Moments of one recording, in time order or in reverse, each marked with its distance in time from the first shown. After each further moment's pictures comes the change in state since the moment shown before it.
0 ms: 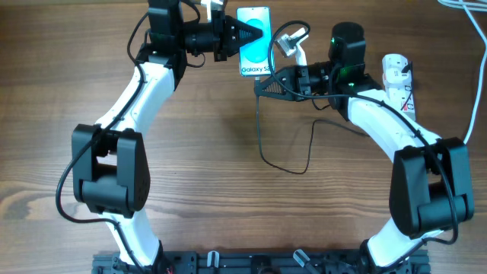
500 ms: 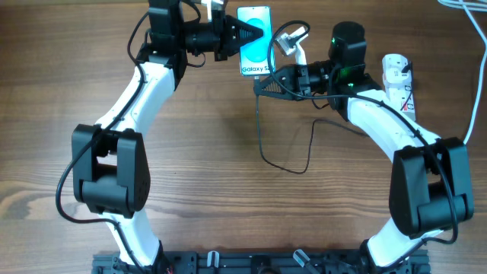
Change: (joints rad) left arm -0.003 0.000 0.002 0.002 -0.001 0.000; right arm 0.000 0.001 -0.002 0.060 0.000 0.042
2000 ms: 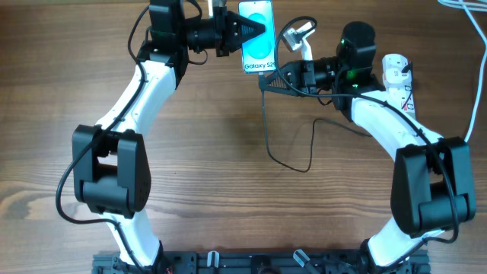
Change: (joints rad) left arm -0.011 -0.001 0.022 0.005 -0.020 0.035; right arm -0.031 0.000 -0.020 0.183 0.001 0.179
